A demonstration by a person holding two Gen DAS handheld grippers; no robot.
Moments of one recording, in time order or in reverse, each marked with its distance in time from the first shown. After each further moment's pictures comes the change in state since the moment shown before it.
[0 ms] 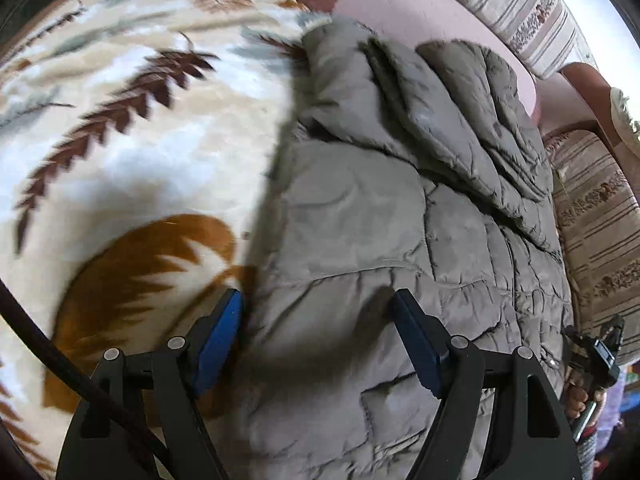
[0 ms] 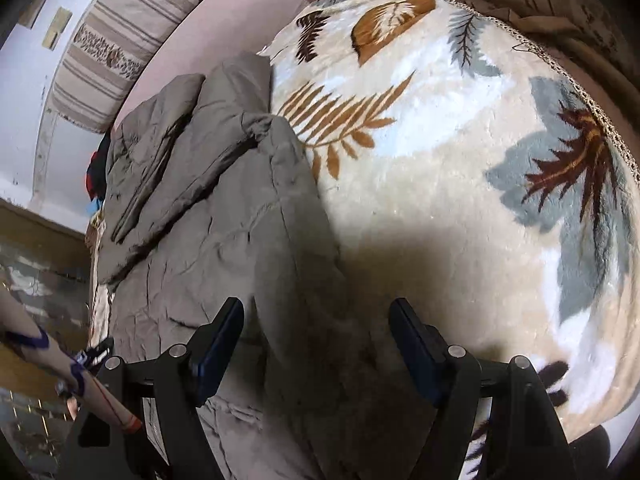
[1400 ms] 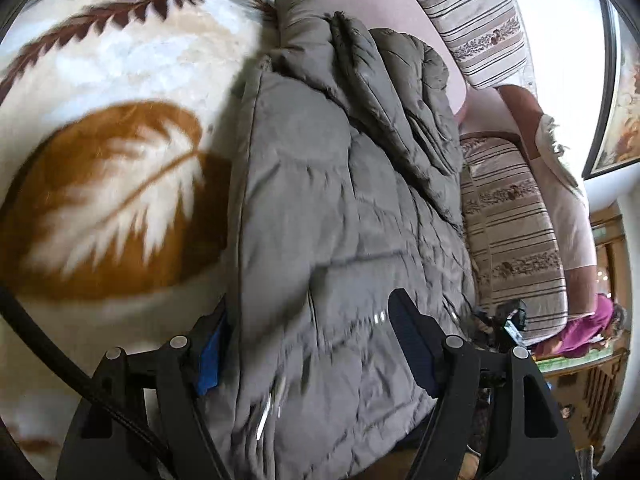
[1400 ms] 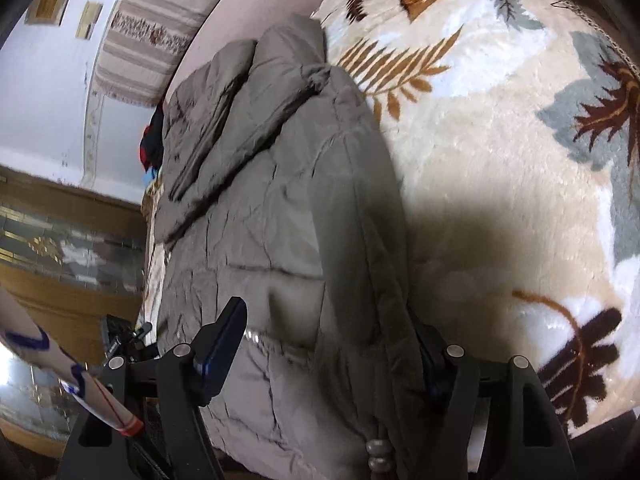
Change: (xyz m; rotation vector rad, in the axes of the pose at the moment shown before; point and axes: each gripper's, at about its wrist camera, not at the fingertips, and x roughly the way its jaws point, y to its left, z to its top) left arm -0.040 0.036 -0.060 -0.123 0.093 -0.399; right arm -0.005 0.003 -0.021 -0.025 0.136 0.232
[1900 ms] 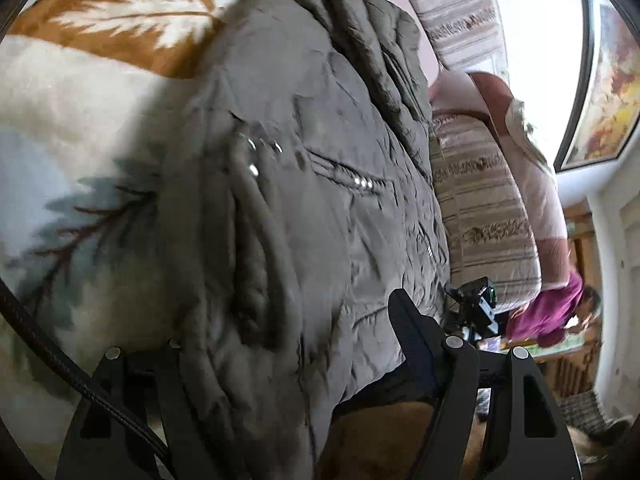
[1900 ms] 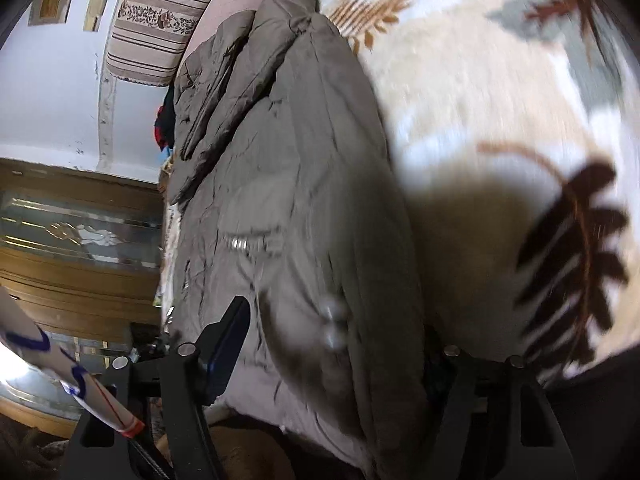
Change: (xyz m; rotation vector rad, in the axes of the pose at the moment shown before) left arm 0.009 0.003 -0.098 -0.001 0.031 -0.123; right arm -0.012 -0.030 -0.056 0.050 0.073 0.113
